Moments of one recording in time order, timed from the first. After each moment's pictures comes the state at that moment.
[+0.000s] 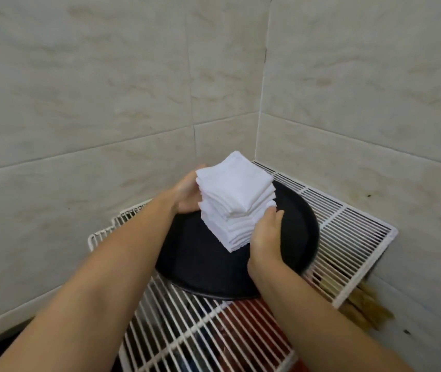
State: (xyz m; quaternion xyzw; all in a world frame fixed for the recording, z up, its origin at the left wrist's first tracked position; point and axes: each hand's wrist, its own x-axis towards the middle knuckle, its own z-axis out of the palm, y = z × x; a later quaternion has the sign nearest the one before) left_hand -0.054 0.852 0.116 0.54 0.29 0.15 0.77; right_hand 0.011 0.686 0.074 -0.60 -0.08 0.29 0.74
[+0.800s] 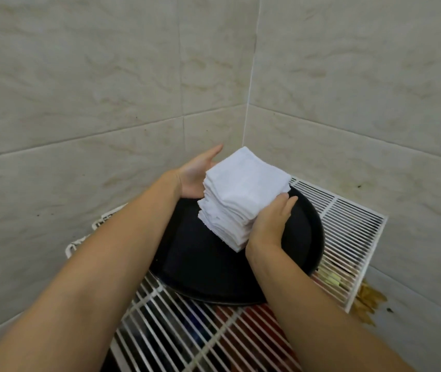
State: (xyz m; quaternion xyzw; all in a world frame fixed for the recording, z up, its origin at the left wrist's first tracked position) left_hand -0.042 0.844 0.146 0.57 0.20 0.02 0.79; right_hand 0.006 0.709 0.090 -0.61 -0.02 0.15 0.77
